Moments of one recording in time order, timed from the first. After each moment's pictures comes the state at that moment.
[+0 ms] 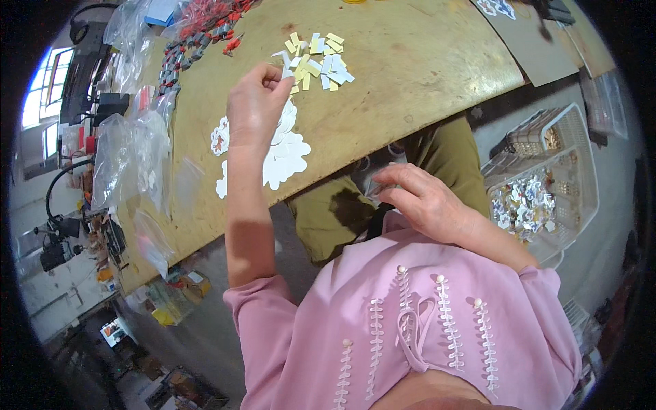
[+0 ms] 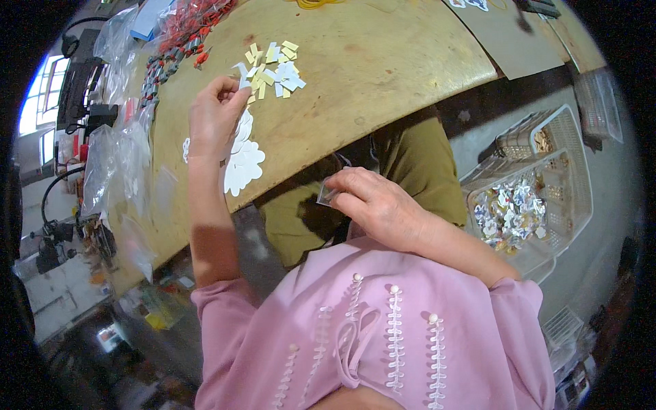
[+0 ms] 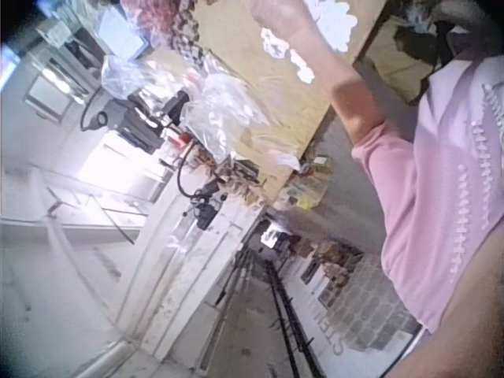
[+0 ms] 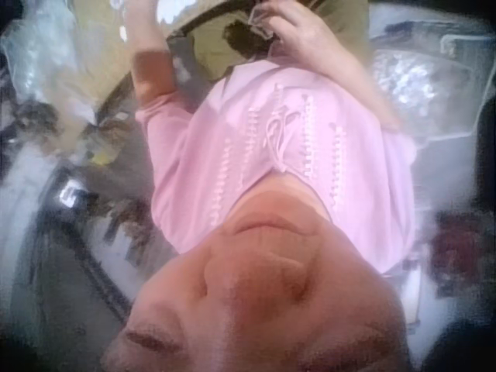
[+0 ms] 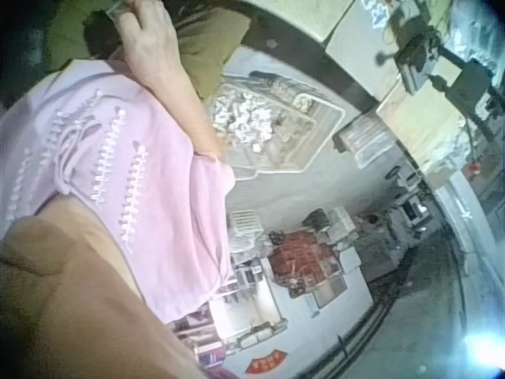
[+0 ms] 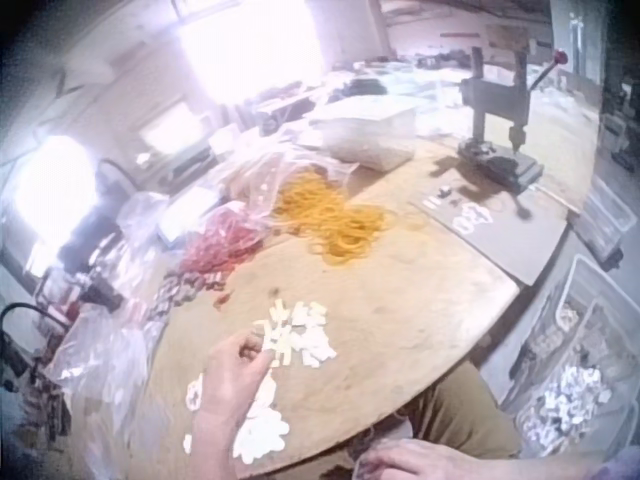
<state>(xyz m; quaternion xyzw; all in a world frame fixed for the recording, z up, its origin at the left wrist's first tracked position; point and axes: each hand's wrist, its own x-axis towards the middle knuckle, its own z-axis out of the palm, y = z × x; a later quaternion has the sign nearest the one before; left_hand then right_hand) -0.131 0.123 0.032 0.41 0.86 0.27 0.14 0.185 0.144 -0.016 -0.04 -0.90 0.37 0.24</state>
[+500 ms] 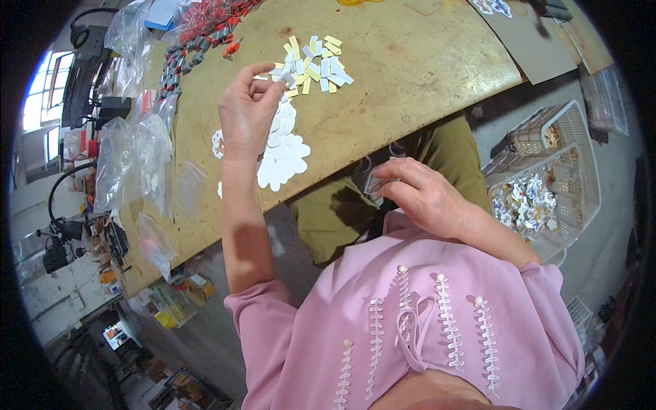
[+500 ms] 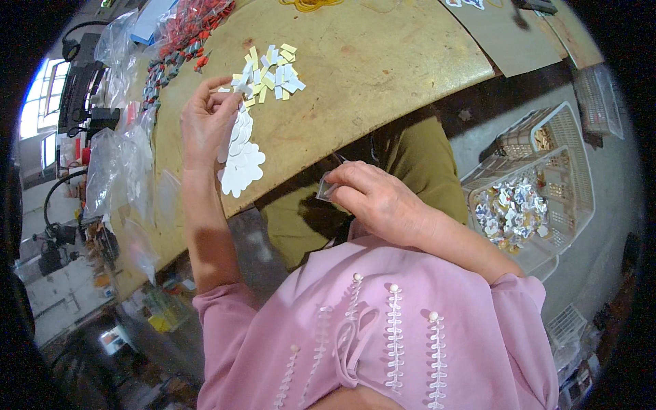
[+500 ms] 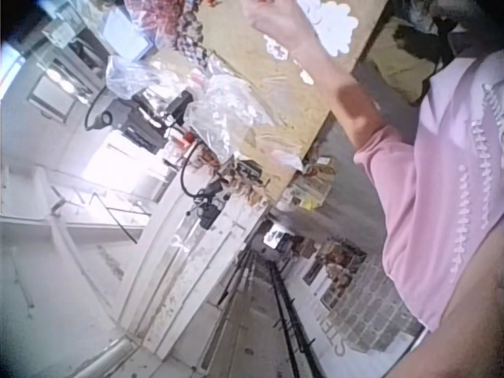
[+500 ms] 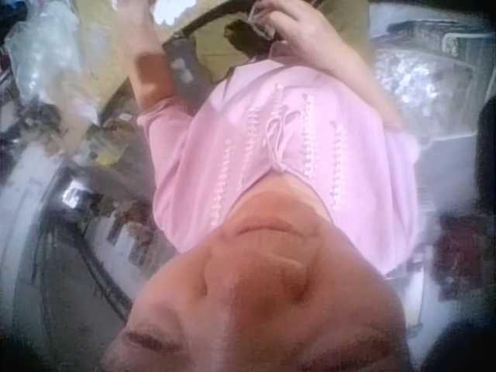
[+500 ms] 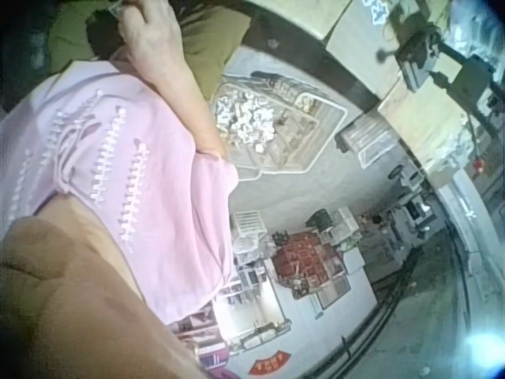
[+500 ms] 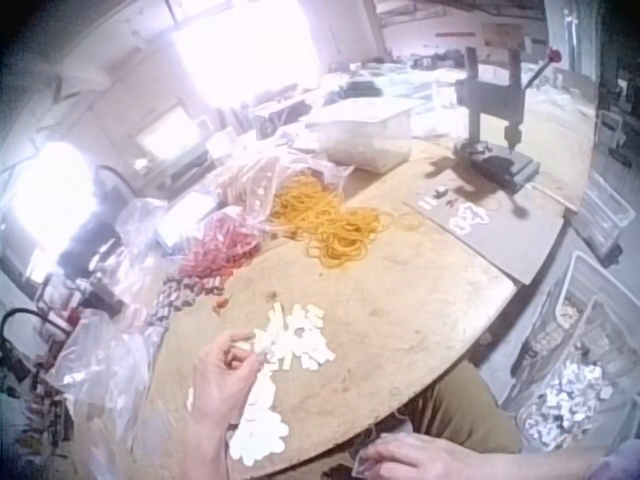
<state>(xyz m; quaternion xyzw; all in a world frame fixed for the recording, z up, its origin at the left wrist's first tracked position) -0.132 0.112 0.038 0.41 0.78 0.43 0.19 0.182 0.150 -0.014 -0.05 -0.89 0.38 0.25</state>
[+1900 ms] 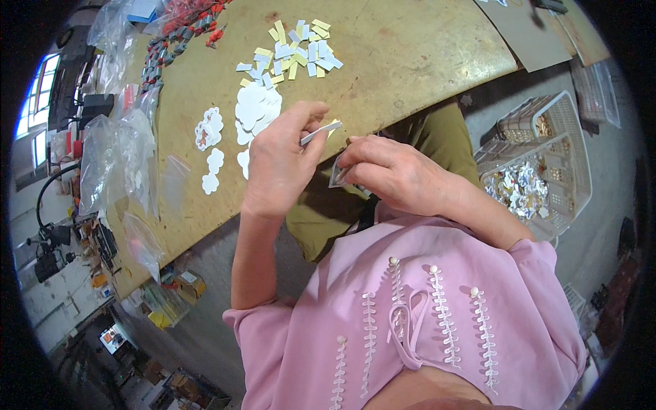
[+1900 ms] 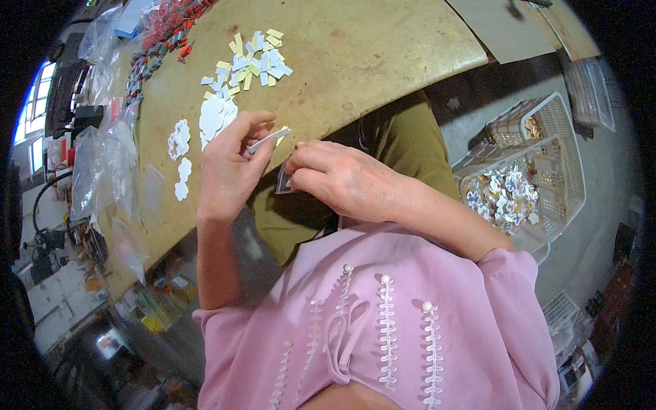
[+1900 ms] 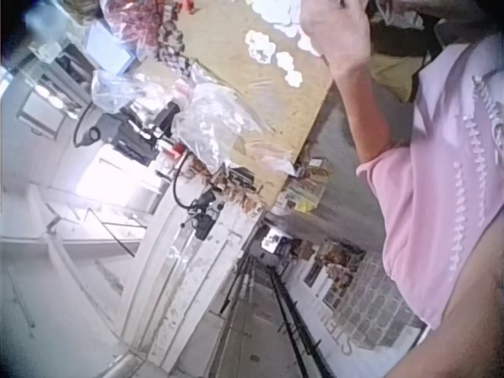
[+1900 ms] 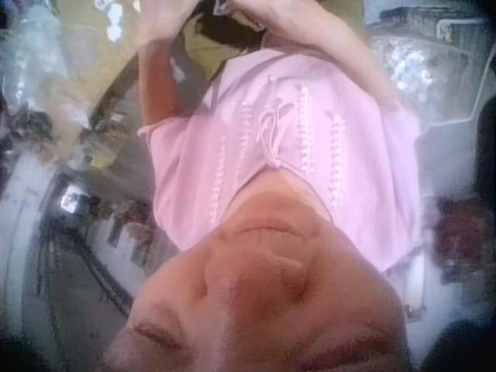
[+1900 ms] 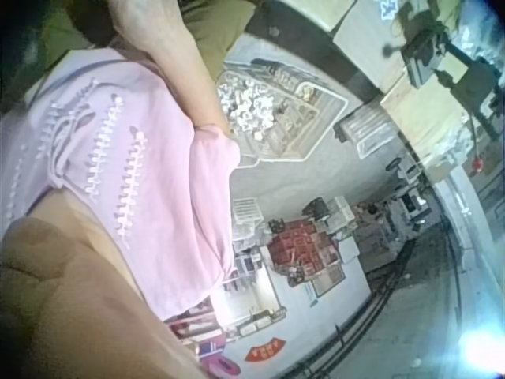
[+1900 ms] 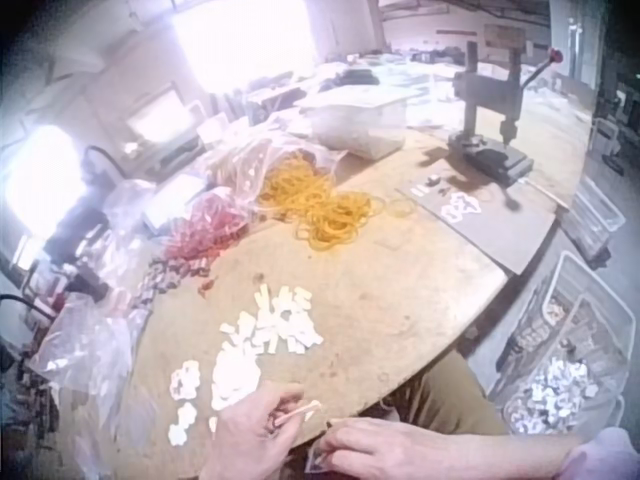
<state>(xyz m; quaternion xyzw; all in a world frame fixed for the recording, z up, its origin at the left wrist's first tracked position) -0.048 0.062 0.046 0.53 0.76 0.31 0.19 0.145 0.161 -0.004 0.03 -0.87 0.39 0.28</state>
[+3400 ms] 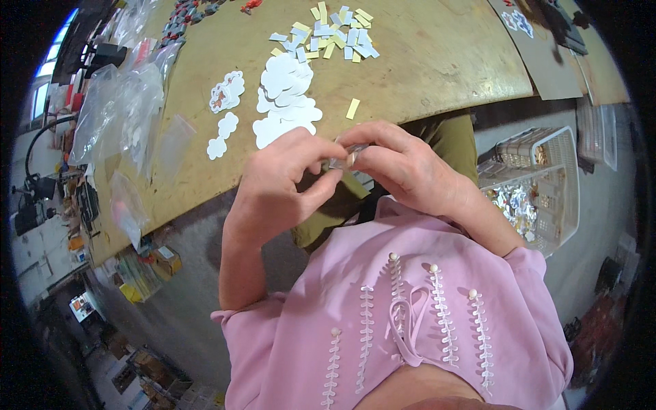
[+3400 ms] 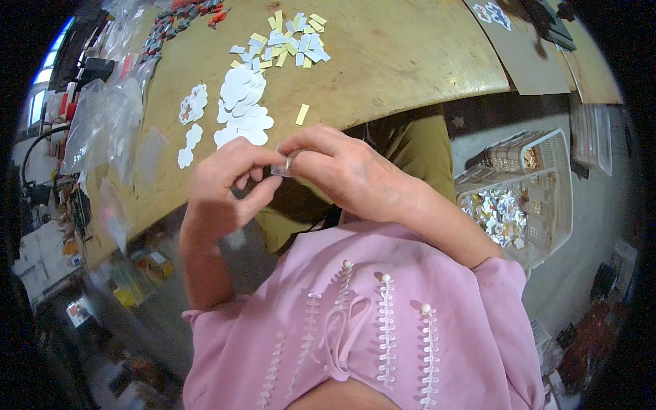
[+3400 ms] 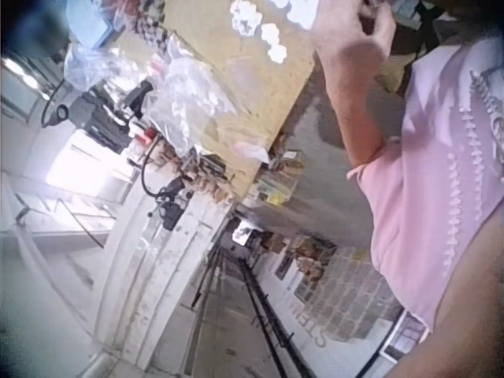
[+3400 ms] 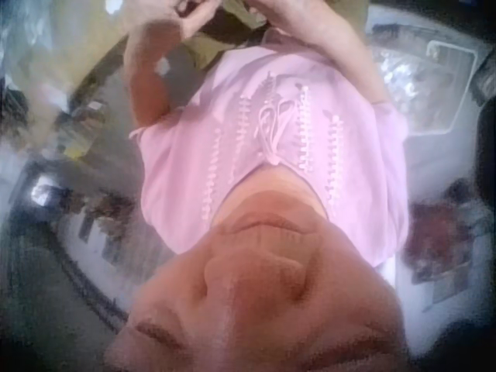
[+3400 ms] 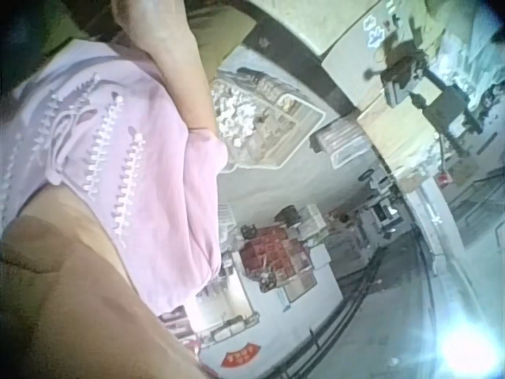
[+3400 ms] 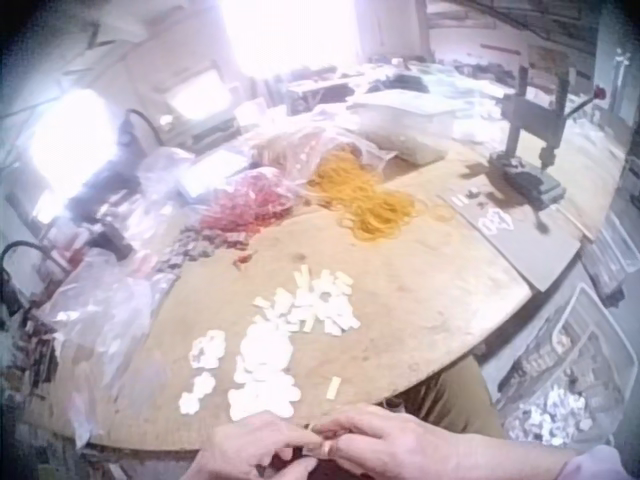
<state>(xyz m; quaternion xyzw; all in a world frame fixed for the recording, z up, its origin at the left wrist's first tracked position) -0.048 -0.002 0.084 0.57 0.71 0.32 0.25 0.129 0.153 0.021 0.02 -0.87 0.43 0.25</state>
